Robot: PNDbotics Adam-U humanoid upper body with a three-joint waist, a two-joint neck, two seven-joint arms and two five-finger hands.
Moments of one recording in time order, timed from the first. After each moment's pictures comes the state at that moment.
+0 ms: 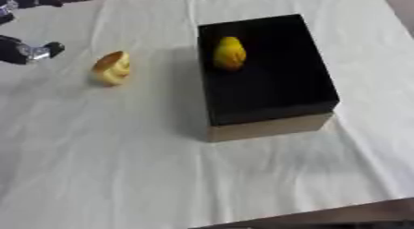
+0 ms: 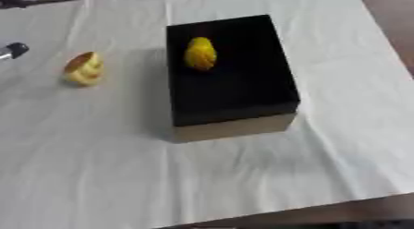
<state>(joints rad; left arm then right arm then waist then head) -0.93 0.64 -0.07 -1.08 -0.68 -0.53 -0.47 0.02 -0.72 -0.34 -1.98 -0.53 -0.86 0.22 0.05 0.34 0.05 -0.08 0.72</state>
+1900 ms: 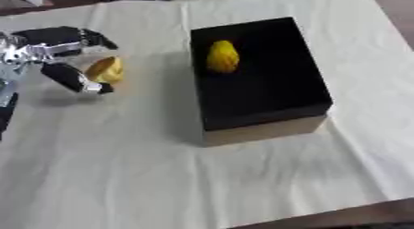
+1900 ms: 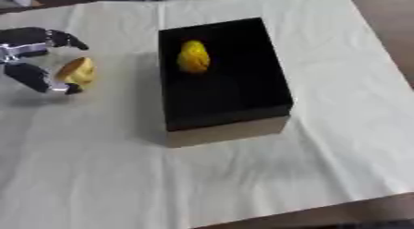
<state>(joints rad) -1.03 0.43 -0.15 -0.92 -0.95 -0.44 -0.54 0.00 -0.70 -0.33 -1.98 -0.55 -0.79 0.25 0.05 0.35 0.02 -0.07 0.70</state>
